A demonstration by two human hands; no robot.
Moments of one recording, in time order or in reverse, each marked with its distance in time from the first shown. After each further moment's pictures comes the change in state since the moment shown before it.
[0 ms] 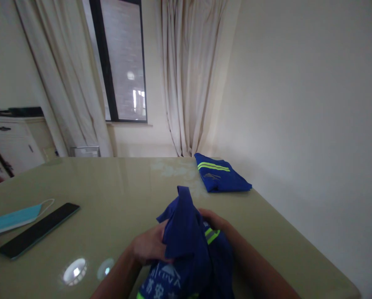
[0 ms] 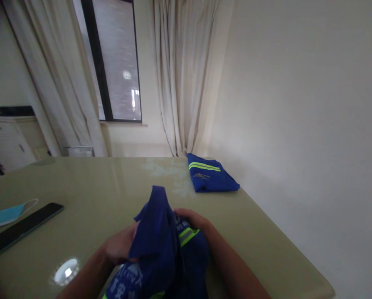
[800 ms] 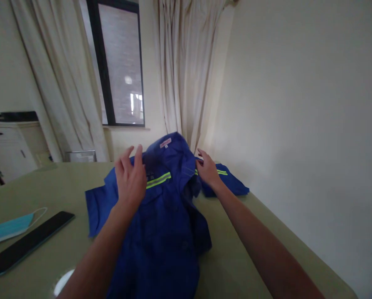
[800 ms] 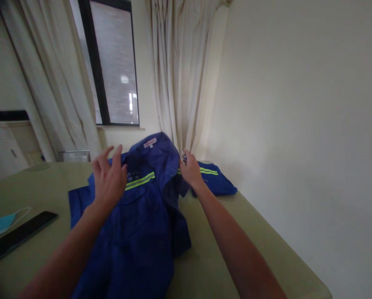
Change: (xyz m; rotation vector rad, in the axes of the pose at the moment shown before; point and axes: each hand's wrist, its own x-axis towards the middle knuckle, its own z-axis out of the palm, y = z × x) left_hand 0.046 0.111 -0.064 1.544 1.338 0.476; right_hand 0.099 -0.128 -0.057 -0.604 0.747 -0.543
